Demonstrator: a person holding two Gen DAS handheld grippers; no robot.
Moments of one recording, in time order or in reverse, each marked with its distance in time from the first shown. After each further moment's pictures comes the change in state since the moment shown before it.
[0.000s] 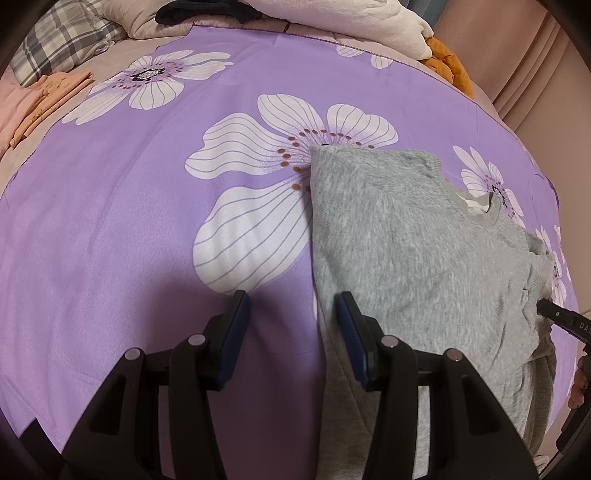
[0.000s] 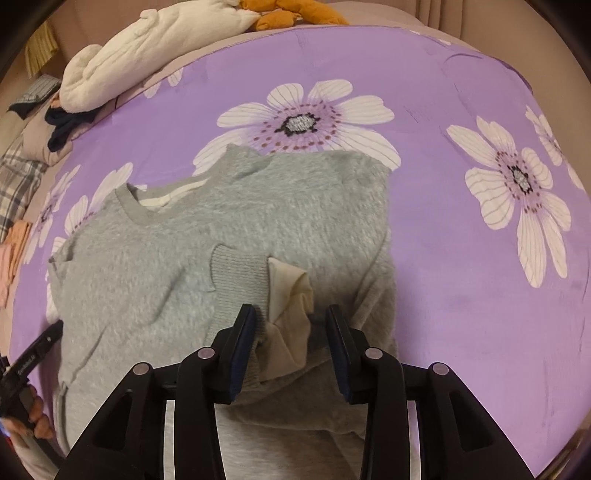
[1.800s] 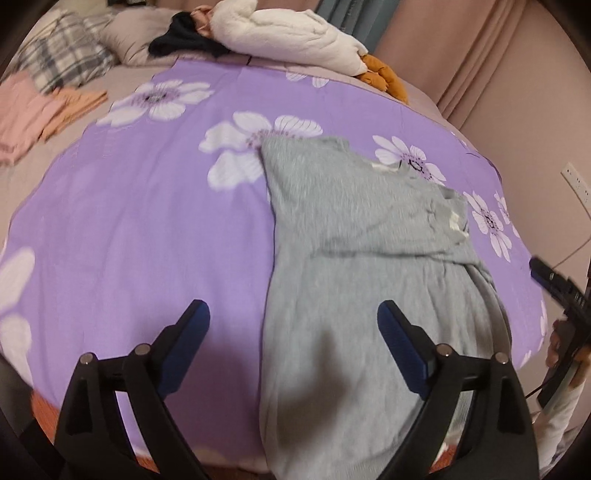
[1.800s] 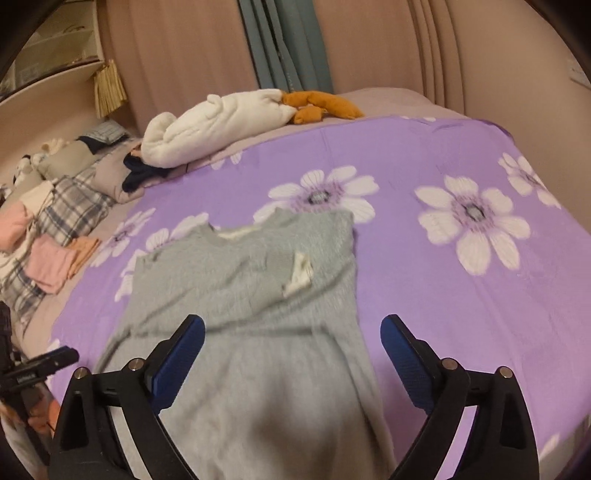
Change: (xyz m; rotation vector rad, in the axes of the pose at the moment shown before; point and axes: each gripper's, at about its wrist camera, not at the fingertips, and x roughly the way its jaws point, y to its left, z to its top) left arm -0.127 -0.006 -0.115 0.072 -0.086 -0.136; right arm -0.120 -0.032 -0.104 -0.056 -0.365 0.157
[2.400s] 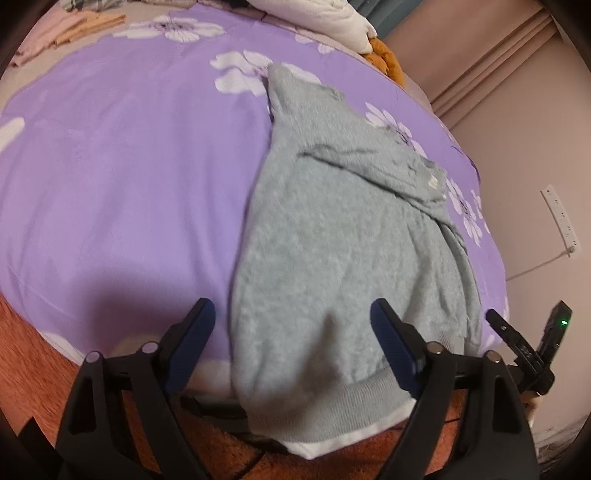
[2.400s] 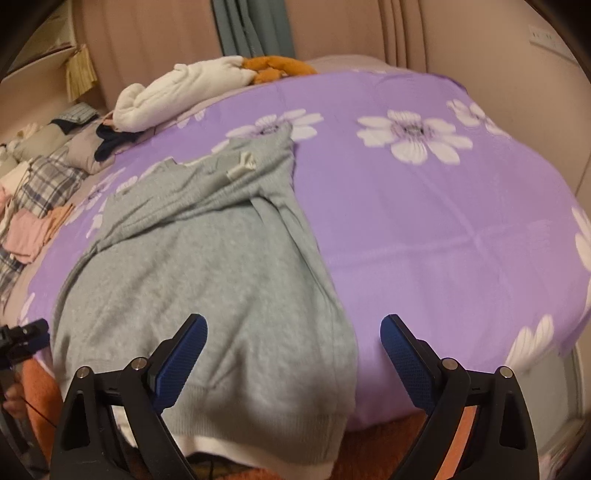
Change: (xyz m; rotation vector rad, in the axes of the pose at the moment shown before) left arm 0.001 0.007 -0.073 -0.141 0.110 -0.163; right arm -0.027 -0.034 -0.097 0.061 0.100 -0.118
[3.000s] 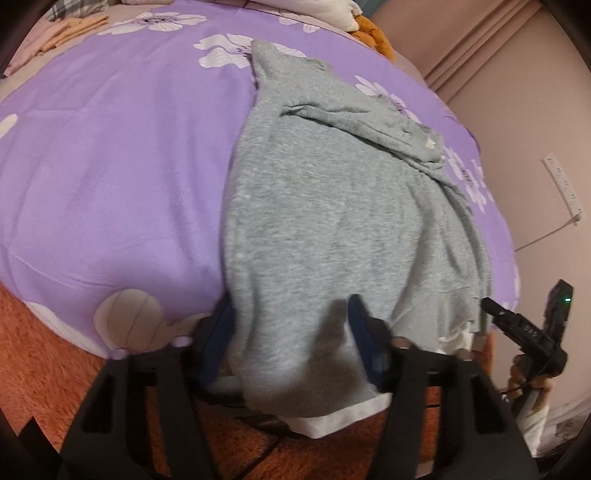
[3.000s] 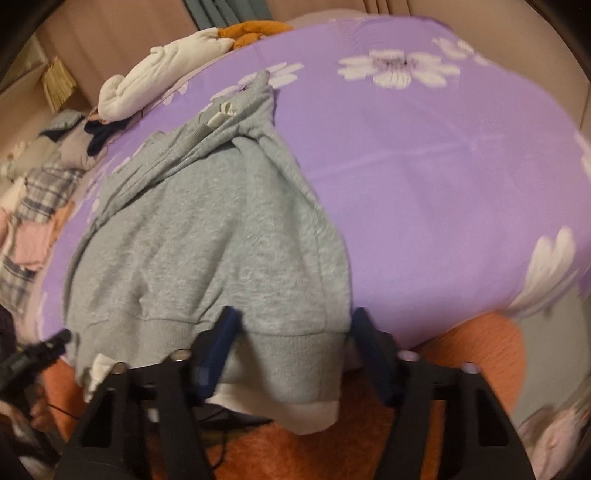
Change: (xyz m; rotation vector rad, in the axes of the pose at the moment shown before) left arm 0.009 -0.007 -0.027 0.084 0.033 0.074; right arm 0.009 -0.021 -0.038 0.138 0.148 0.080
